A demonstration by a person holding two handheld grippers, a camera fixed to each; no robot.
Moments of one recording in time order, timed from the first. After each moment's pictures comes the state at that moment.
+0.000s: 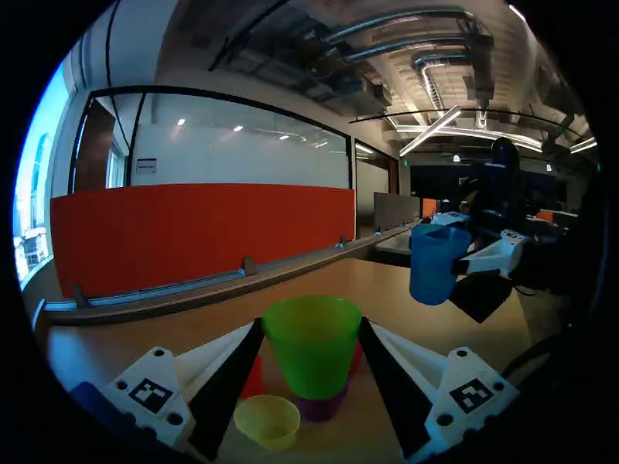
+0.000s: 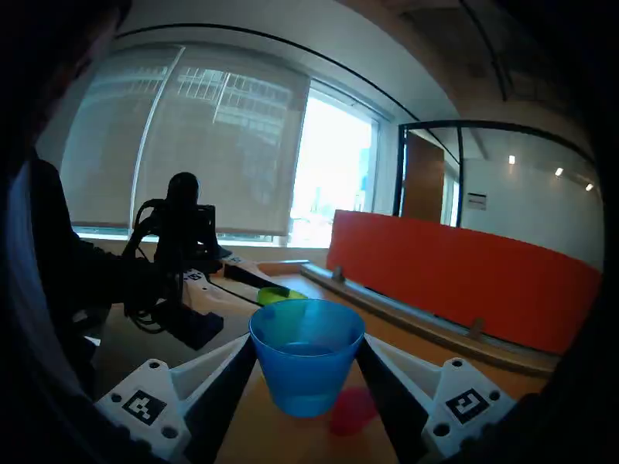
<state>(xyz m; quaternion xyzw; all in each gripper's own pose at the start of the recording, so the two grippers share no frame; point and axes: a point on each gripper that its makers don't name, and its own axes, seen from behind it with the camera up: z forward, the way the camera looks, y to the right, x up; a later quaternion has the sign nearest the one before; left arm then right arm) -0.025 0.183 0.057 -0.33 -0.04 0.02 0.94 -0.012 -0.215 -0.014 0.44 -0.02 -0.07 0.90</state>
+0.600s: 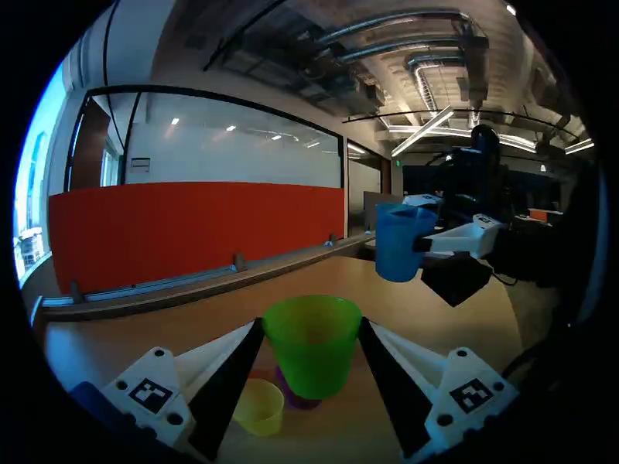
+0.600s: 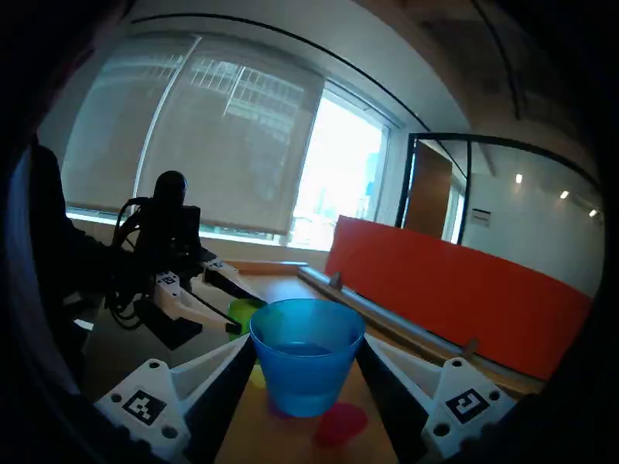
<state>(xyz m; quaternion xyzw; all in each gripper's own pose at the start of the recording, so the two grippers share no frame) -0.032 0.183 0.028 -0.35 -0.04 0.03 0.94 0.002 -0.219 -0.001 0.44 -0.01 -0.11 0.89</state>
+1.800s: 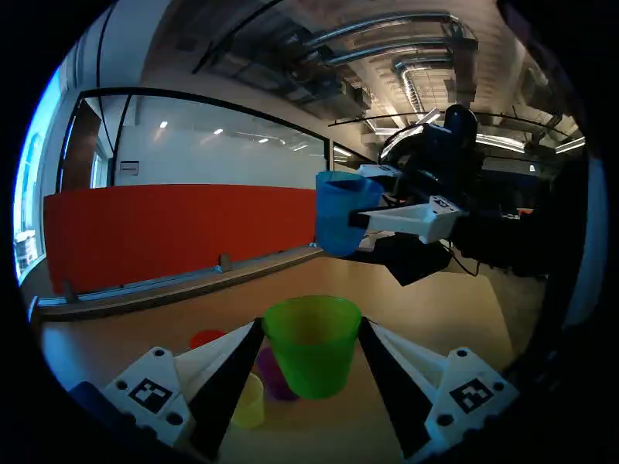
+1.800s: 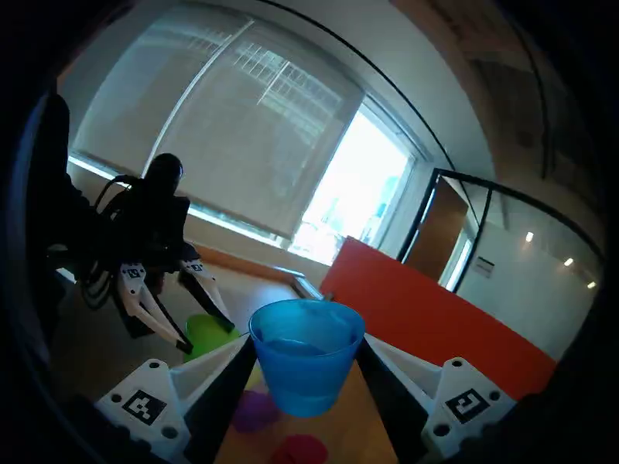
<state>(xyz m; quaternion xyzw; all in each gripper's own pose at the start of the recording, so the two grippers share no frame) -0.034 0.193 0.000 -0.38 -0.03 0.02 0.92 0.033 -0.249 0.030 0.45 0.06 -0.21 0.87</state>
